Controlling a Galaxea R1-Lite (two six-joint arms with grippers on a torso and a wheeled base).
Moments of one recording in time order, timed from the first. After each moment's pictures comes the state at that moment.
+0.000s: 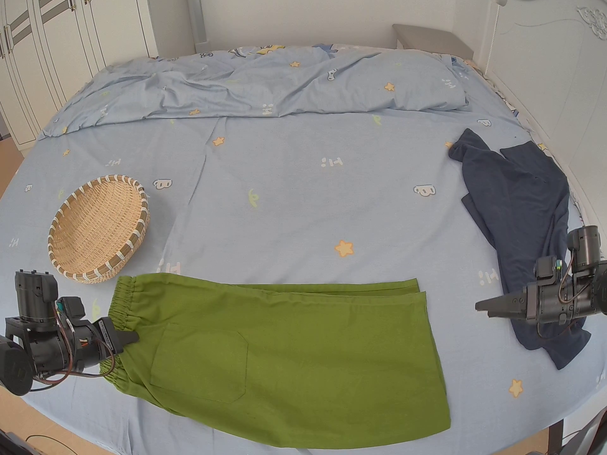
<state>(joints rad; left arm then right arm) 0.05 1.49 -0.28 -0.52 -0.28 -0.45 -0.11 1.67 -0.59 -0.20 0.88 0.11</state>
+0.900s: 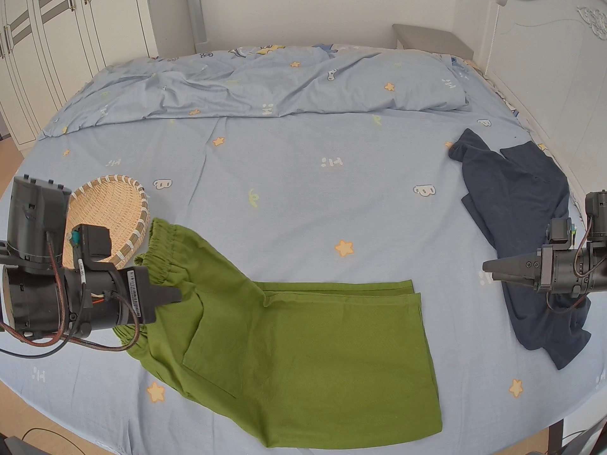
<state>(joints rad) -0.45 1.34 -0.80 0.07 -0.03 -0.46 -0.04 1.51 -0.69 -0.19 0.87 0.22</state>
